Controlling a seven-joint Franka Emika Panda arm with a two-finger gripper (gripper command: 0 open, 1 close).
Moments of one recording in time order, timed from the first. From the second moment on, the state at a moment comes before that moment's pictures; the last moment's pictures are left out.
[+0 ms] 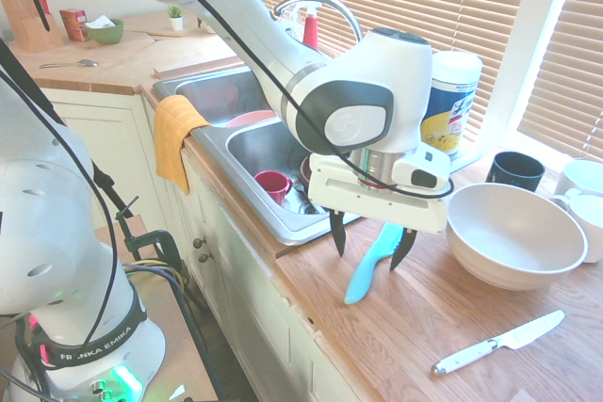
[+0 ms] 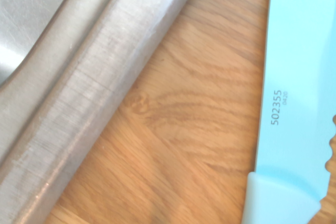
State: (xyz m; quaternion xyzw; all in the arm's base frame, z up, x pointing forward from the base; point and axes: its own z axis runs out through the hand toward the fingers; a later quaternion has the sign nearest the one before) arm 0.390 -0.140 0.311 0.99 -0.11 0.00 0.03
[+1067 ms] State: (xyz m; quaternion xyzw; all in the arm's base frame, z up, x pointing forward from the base) arm 0.380 -0.159 0.311 0.99 -0.17 0.03 0.00
